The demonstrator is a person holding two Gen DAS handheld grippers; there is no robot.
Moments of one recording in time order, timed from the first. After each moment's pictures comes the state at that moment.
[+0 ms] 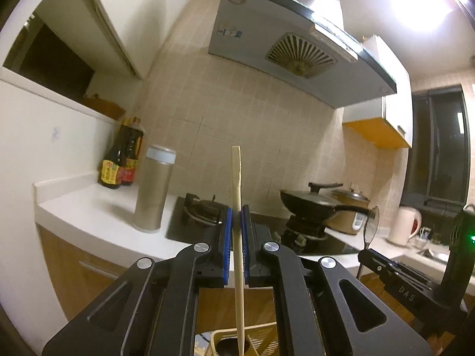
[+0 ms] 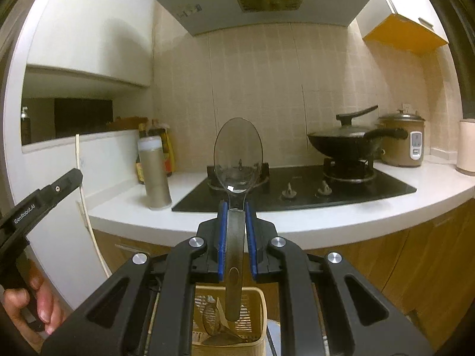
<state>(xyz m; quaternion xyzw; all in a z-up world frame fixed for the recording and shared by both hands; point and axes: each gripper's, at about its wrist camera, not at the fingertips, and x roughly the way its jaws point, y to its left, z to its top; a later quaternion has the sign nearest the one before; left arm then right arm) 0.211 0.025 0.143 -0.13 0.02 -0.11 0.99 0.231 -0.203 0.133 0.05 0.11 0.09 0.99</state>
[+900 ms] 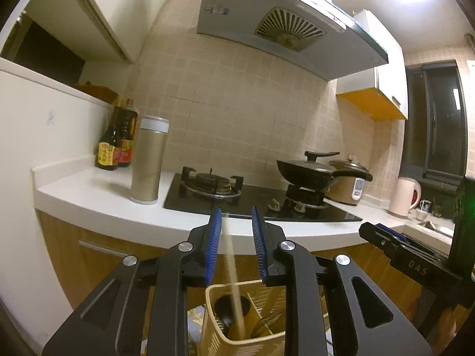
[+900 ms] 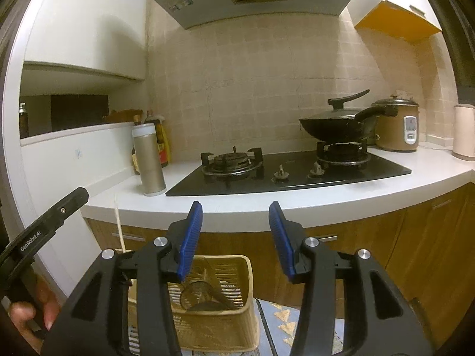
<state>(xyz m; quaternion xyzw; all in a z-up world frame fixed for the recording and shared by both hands) 0.201 0.019 0.112 -0.10 0.06 -0.13 0.99 0.205 -0.217 0.116 0.06 0.12 0.08 0.99</state>
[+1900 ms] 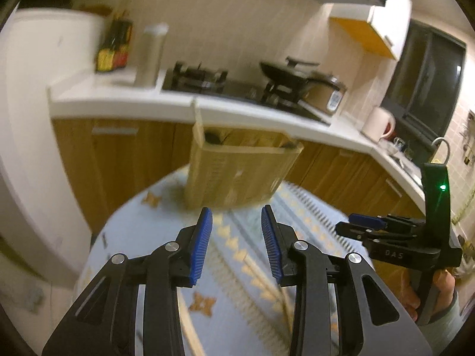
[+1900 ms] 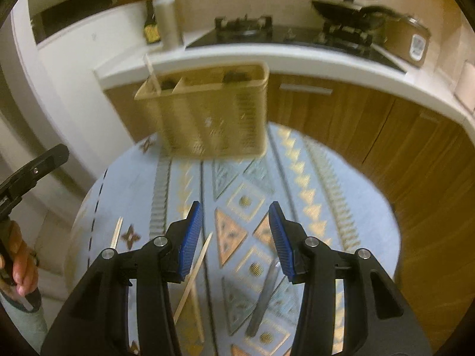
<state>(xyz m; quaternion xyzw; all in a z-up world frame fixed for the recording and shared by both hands) 0.076 0.046 0.082 -0.09 0.33 -0.17 0.92 0.082 -0.199 0.075 0.01 0.45 0.11 0.89</state>
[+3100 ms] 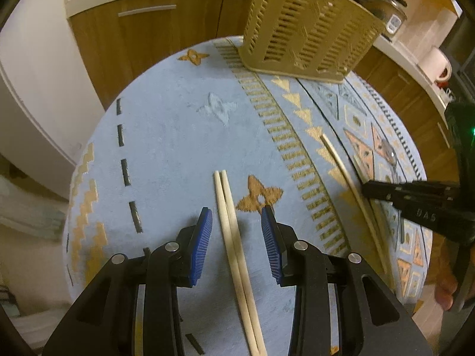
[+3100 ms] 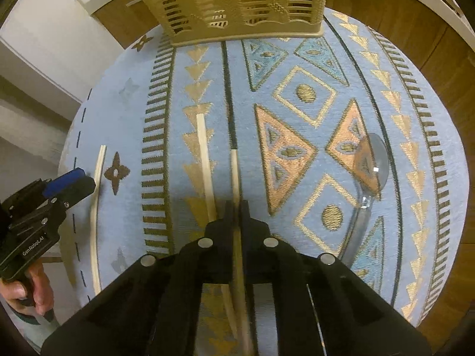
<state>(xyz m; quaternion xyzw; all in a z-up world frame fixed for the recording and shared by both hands) 0.089 0.053 -0.039 -0.05 0.54 -0.10 0.83 0.112 -0.147 -0.037 0.01 0.62 0.13 0.77</state>
